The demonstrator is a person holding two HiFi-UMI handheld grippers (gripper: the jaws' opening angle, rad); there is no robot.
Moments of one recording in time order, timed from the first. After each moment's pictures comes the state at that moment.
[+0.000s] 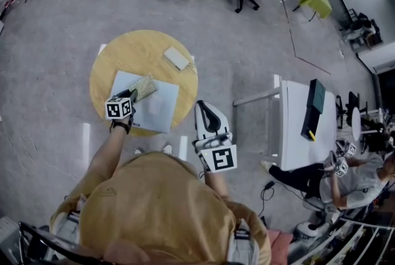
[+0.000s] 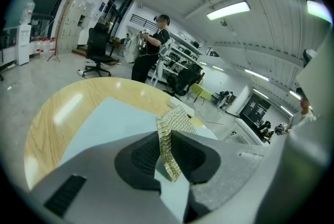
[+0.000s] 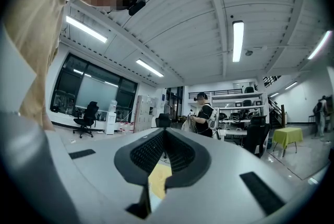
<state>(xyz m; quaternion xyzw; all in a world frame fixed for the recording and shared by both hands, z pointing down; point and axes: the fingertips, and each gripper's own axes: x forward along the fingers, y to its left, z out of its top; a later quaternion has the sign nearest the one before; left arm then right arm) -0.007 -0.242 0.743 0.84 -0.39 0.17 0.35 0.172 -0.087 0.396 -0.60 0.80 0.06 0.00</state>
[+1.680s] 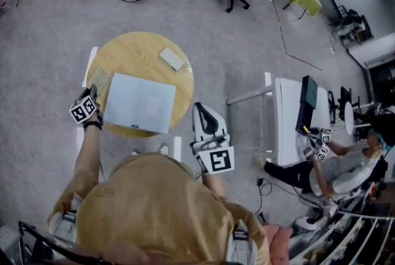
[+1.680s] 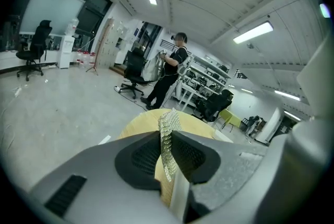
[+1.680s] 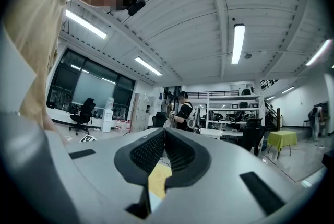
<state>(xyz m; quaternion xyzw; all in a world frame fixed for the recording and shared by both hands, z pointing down) -0.198 -0.307 0.718 0.76 -0.55 0.07 0.33 0.155 -0.084 0.390 -0.62 0.79 0.06 -0.01</state>
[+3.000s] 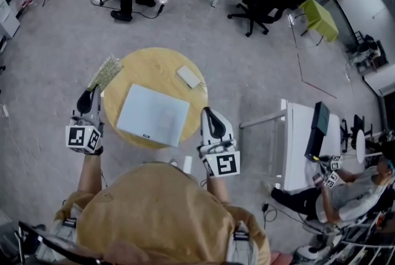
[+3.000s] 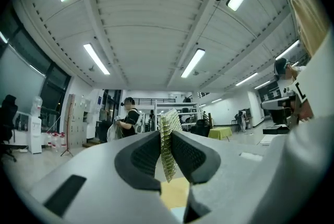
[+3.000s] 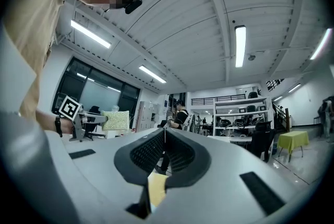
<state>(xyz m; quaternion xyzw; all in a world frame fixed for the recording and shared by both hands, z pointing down) -0.165 -0.207 0.398 0.86 -0.52 -0.04 -0.04 0.155 -0.101 0.373 -0.59 0.81 0.08 0.03</state>
